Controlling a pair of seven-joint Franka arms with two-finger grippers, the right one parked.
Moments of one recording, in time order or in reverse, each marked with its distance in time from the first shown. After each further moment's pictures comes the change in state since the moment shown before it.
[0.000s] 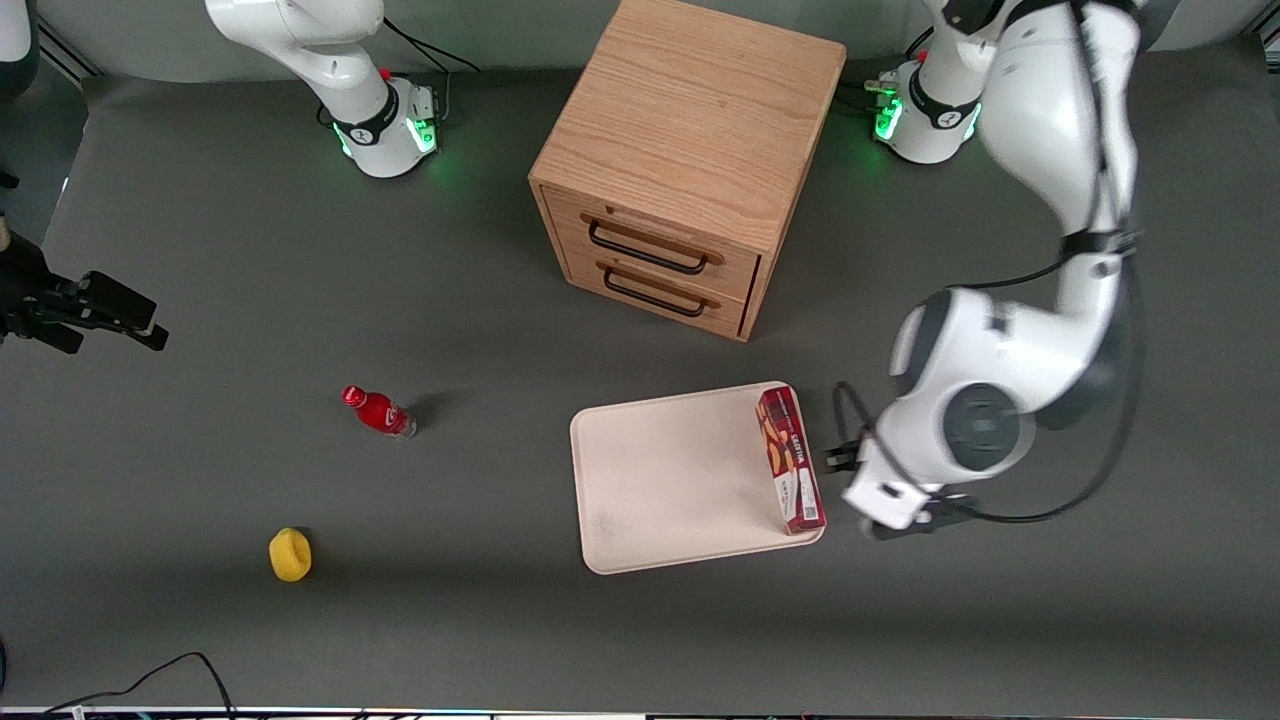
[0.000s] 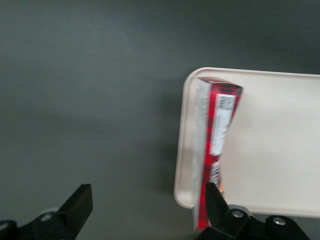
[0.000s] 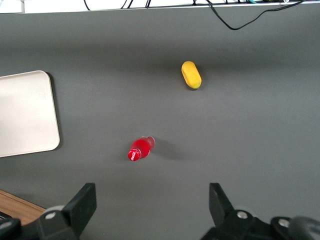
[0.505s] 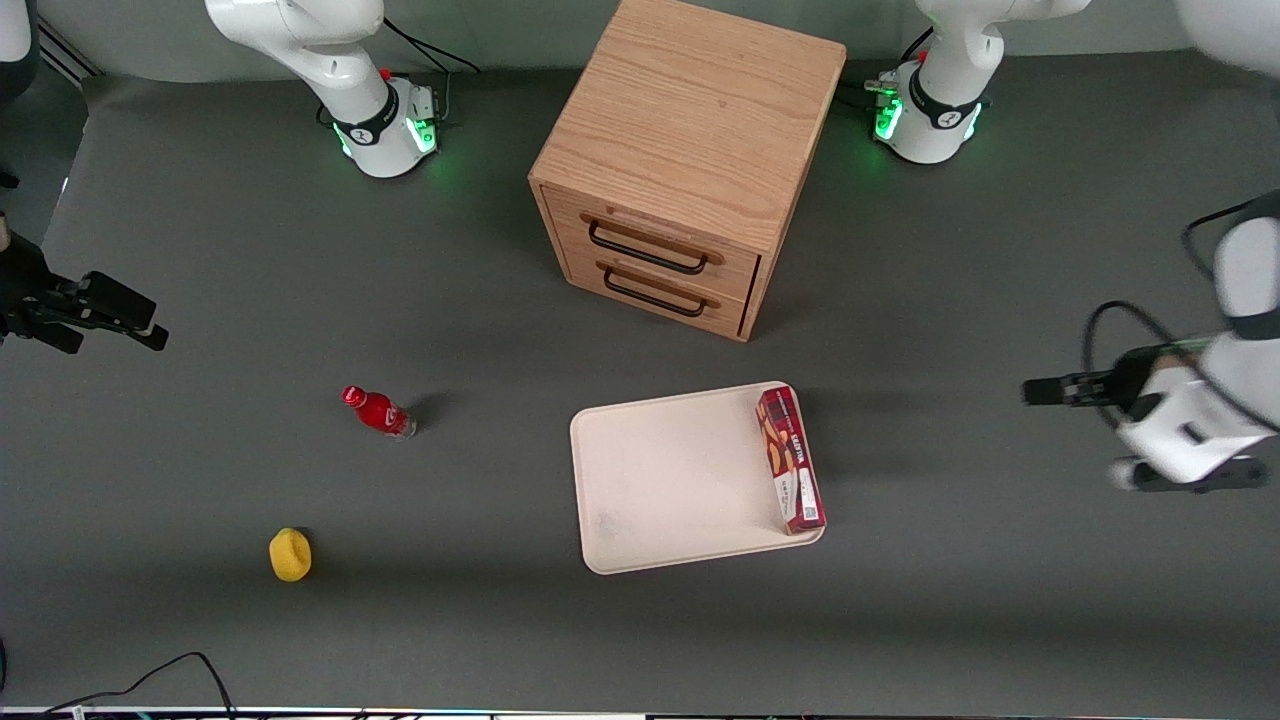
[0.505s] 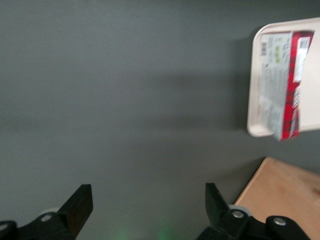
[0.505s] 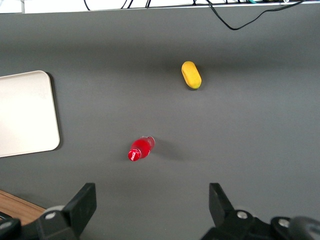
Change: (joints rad) arm 0.298 -0.209 0.008 -0.029 -0.023 -0.282 0.479
